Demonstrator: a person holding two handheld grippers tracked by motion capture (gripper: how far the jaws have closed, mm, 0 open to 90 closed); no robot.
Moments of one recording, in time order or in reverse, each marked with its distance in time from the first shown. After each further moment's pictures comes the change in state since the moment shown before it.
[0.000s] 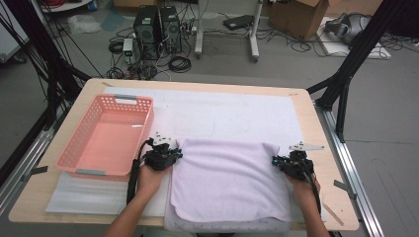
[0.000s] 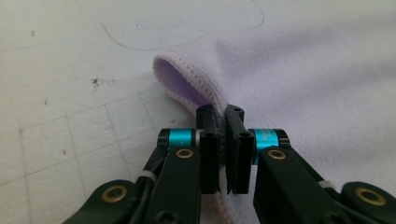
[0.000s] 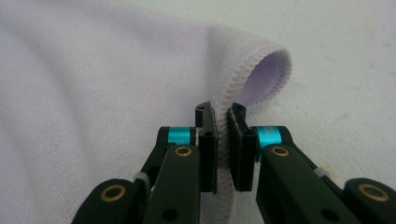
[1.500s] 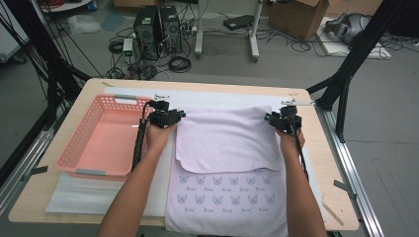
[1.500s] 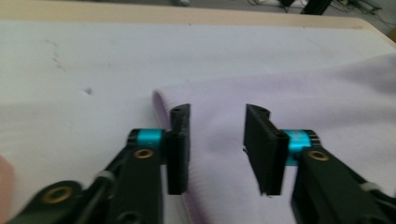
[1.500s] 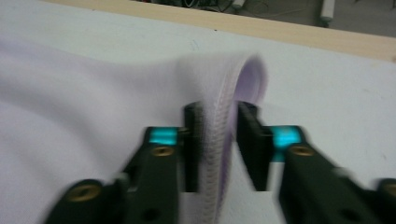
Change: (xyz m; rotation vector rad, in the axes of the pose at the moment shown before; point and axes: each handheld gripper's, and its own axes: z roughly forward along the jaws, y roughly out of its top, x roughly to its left) left arm 0.047 0.094 0.060 -0.054 0.052 -0.100; right arm -0.039 0.112 0.068 -0.127 -0.111 0.040
